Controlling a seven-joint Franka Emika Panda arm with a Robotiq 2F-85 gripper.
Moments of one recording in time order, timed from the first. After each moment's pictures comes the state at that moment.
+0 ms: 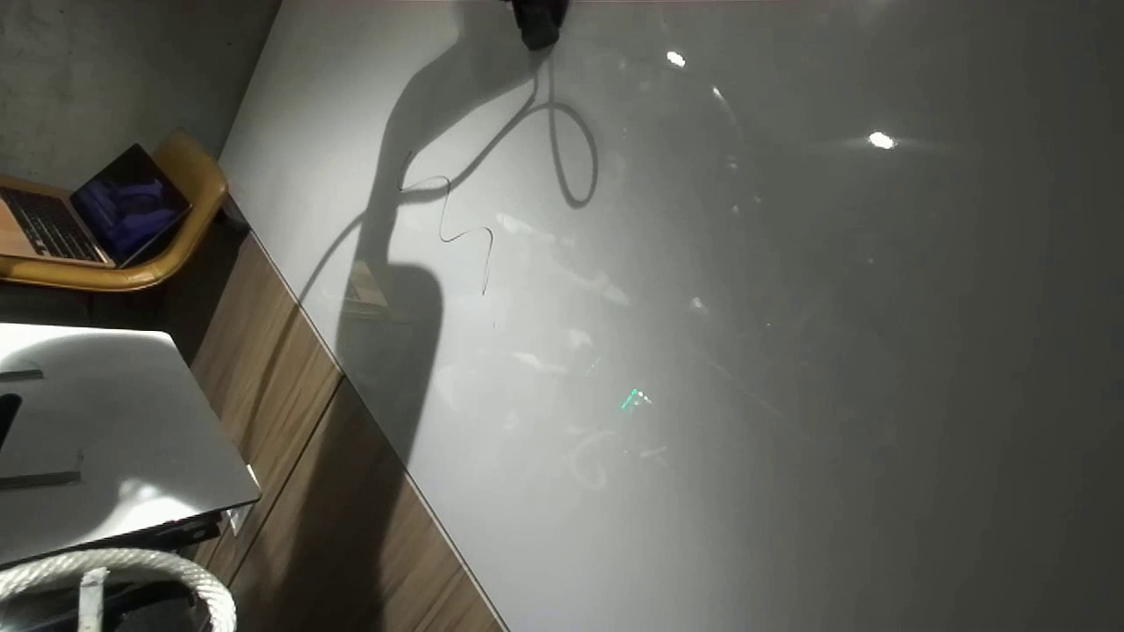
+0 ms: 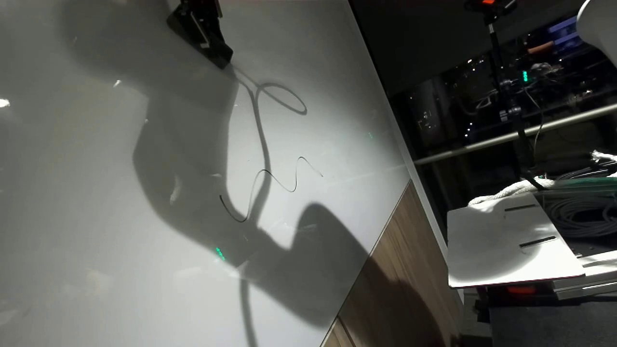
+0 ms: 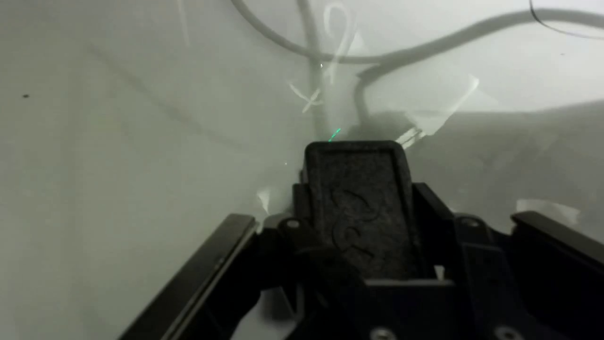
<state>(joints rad) 0.35 0.18 0.18 -1.19 -0.82 1.70 0.18</state>
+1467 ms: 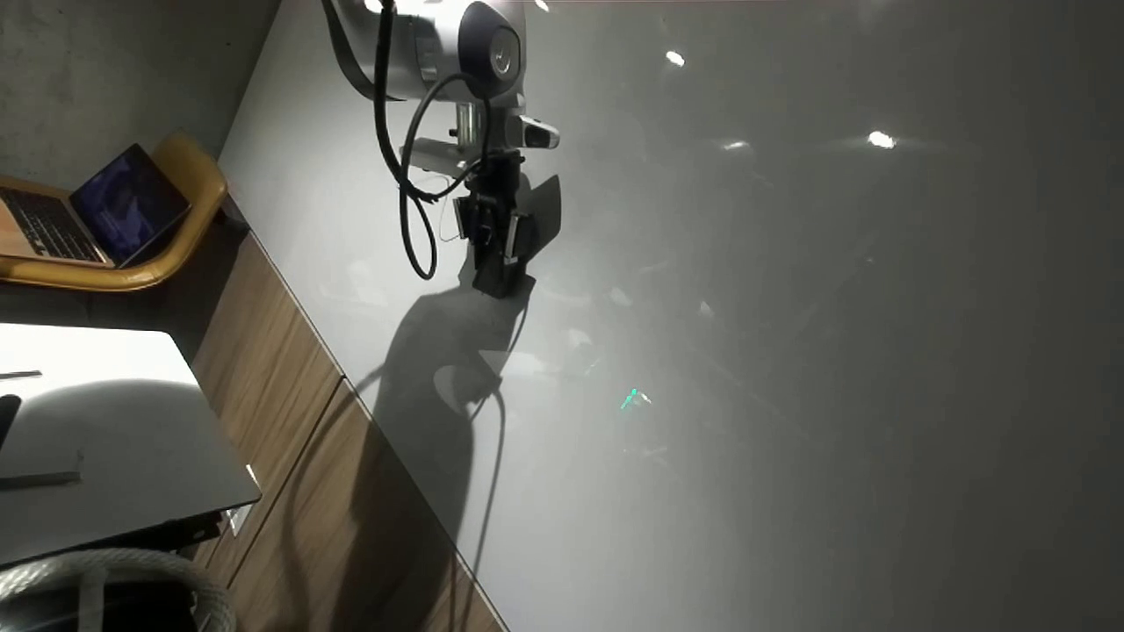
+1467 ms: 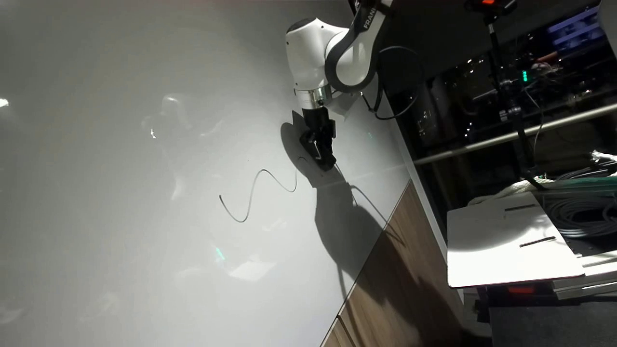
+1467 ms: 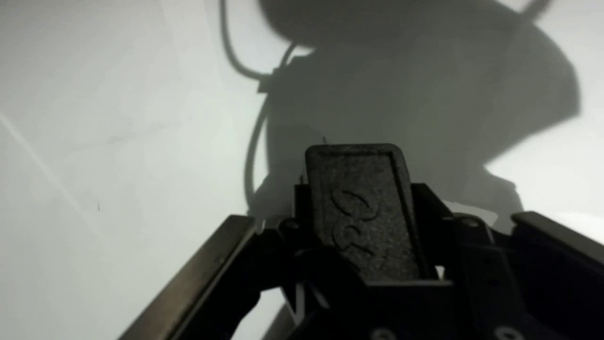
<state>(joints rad) 0.02 0.03 0.01 -2.12 -0.56 2.57 0.44</state>
